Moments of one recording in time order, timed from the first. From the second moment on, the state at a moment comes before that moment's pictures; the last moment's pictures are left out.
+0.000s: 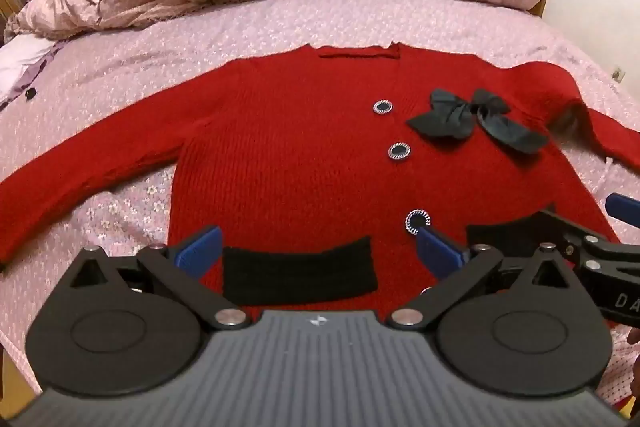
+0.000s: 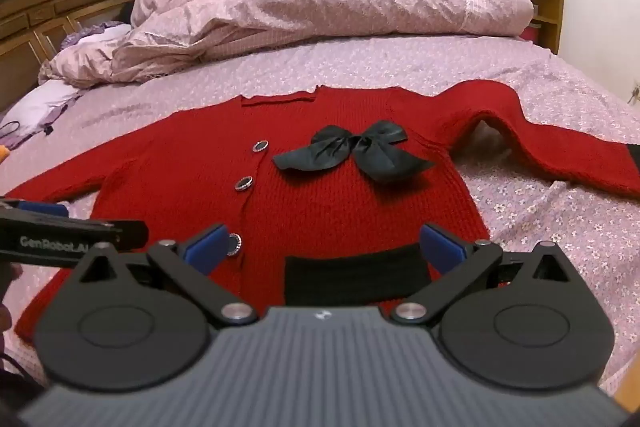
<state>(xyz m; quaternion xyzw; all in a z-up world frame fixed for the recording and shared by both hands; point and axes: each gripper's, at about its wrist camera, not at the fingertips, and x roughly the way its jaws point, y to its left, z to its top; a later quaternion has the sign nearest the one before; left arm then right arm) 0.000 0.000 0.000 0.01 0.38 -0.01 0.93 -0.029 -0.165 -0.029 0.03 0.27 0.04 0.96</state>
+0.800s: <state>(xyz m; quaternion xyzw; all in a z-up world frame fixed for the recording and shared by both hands) 0.005 0.011 -0.010 -0.02 0.42 0.00 0.91 -0.027 -0.167 -0.035 0.05 0.29 0.03 0.95</state>
